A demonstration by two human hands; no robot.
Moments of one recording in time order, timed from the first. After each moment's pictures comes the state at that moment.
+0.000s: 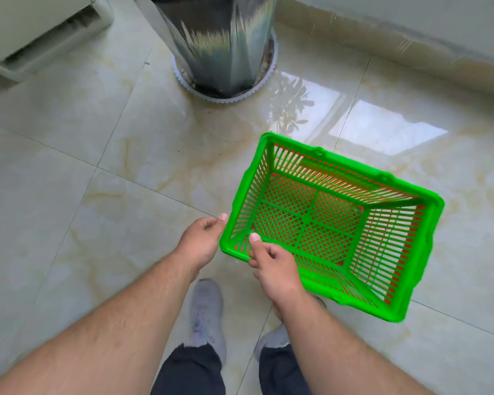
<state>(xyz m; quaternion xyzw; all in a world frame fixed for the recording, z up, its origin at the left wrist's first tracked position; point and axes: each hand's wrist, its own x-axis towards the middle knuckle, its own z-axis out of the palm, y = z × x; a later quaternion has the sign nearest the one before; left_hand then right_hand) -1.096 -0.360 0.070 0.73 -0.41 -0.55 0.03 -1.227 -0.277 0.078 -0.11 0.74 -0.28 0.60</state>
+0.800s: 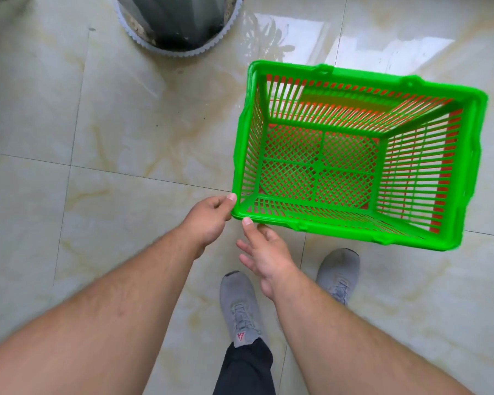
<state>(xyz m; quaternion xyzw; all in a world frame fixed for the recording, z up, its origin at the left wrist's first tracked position) -1.053 -0.349 0.000 0.65 -0.44 -0.61 -0.09 -1.143 -0.243 0.003 0.16 0.65 -0.35 0.65</state>
